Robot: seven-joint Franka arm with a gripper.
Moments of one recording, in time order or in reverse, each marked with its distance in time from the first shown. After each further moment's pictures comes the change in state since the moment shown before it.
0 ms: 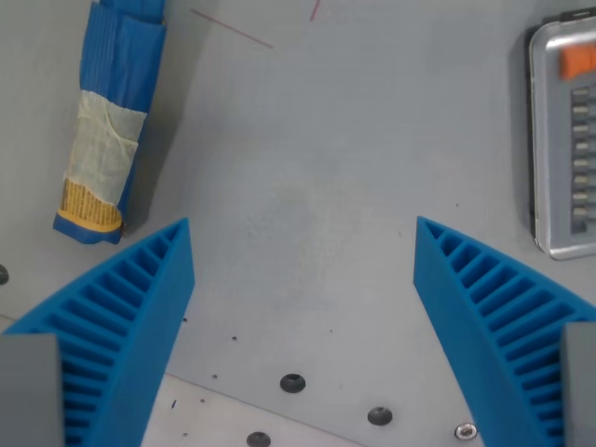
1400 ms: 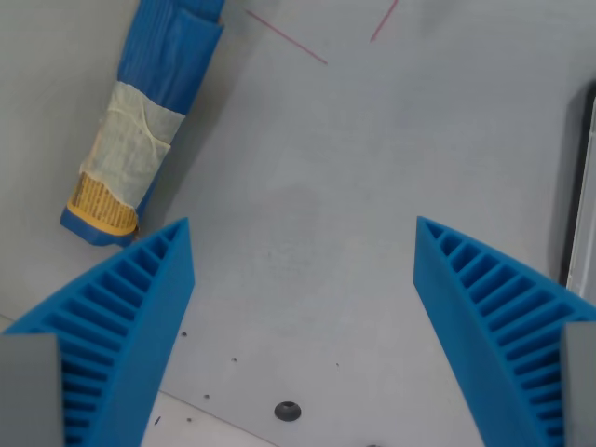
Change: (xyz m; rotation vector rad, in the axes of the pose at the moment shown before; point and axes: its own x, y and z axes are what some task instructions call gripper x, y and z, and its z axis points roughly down) arm 0.005 -0.022 0.023 -0.006 -0.001 -0.135
